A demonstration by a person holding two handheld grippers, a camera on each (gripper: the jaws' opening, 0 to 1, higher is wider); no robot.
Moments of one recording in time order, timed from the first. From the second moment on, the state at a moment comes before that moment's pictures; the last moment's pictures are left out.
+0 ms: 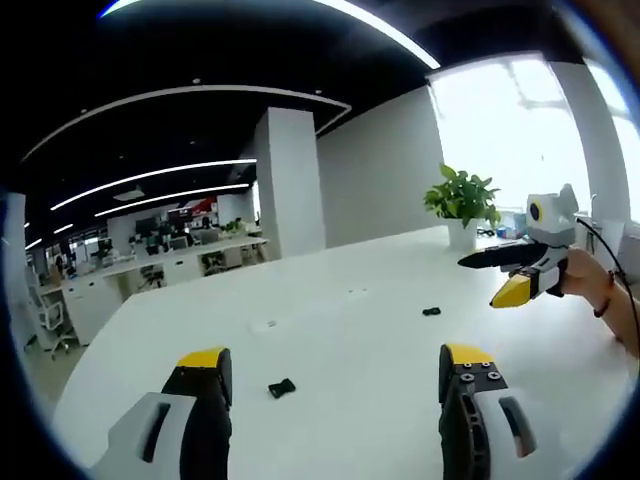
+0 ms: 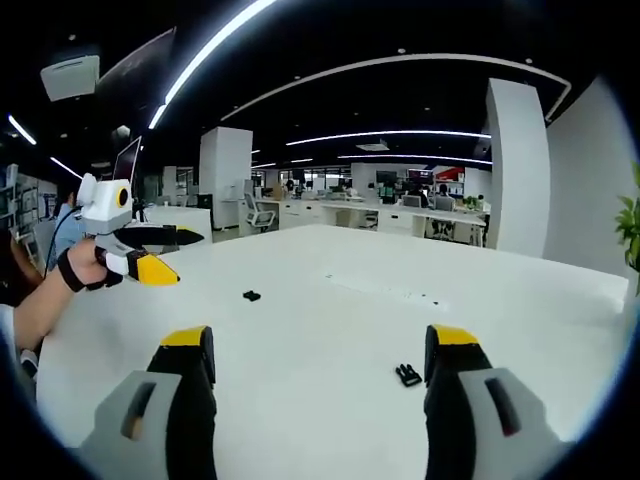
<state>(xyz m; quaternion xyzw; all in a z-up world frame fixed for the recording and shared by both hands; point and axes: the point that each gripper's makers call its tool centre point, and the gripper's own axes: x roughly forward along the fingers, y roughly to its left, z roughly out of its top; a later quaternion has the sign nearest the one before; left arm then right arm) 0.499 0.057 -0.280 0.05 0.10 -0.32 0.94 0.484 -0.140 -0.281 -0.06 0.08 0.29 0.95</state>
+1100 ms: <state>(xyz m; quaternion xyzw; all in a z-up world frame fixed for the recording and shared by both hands) 0.504 0.055 -0.277 0.03 0.11 -0.32 0.94 0.493 -0.146 -0.277 -0.06 0.08 0.28 0.95</state>
